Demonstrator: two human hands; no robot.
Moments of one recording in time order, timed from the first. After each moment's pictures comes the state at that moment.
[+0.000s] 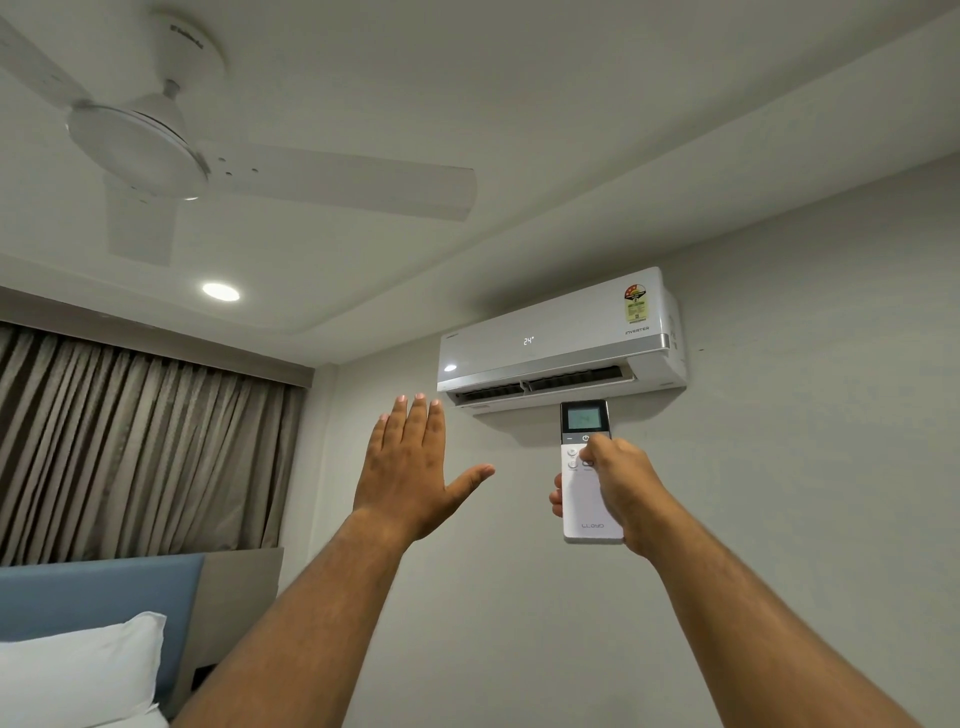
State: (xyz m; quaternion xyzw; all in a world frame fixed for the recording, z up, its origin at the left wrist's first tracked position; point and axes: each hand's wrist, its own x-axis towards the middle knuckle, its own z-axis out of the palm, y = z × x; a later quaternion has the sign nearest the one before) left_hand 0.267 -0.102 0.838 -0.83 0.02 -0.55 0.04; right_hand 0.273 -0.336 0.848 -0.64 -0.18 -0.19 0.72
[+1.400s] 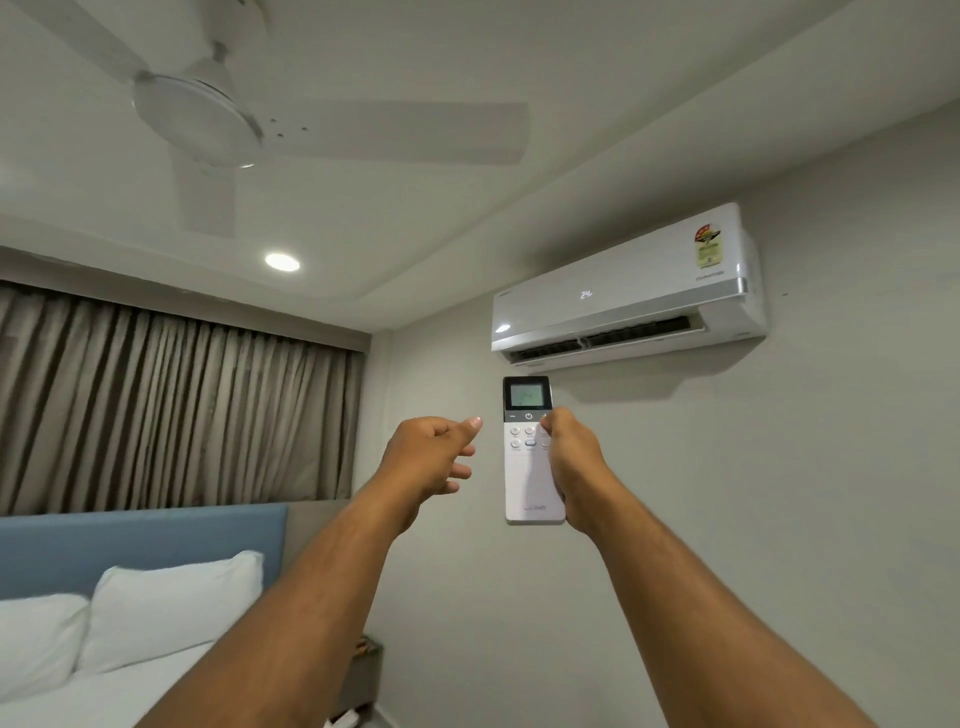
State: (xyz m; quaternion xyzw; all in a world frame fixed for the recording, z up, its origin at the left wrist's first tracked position) left_hand 0.230 -0.060 0.813 -0.75 0.08 -0.35 -0.55; right_hand 0.271 -0.218 0.822 -0.66 -0.16 -0.09 0.72
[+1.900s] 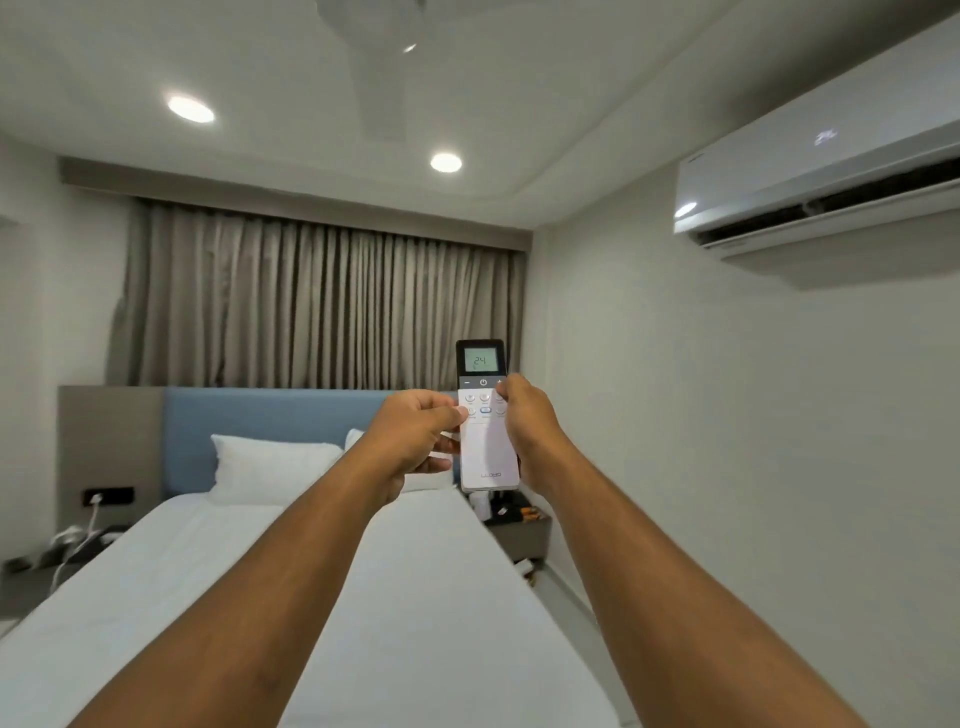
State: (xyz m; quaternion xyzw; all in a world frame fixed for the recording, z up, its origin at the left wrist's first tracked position) left_hand 0.134 0.087 0.718 -0.74 -0.13 -0.35 -0.56; right_hand 0.231 -0.013 0.729 -0.65 -0.28 0.14 0.70
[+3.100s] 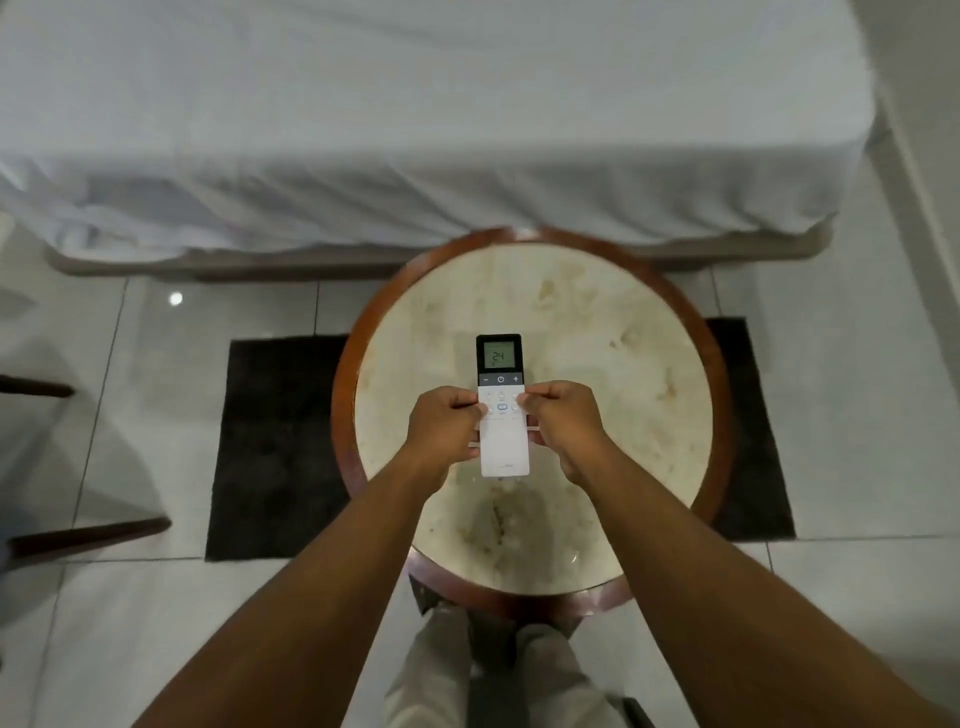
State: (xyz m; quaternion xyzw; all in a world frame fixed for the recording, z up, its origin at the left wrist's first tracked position) left_hand 0.002 0.039 0.082 -0.48 -0.60 -0.02 -0.64; right_hand 0.123 -0.040 0.070 -0.76 0.00 0.49 0.42
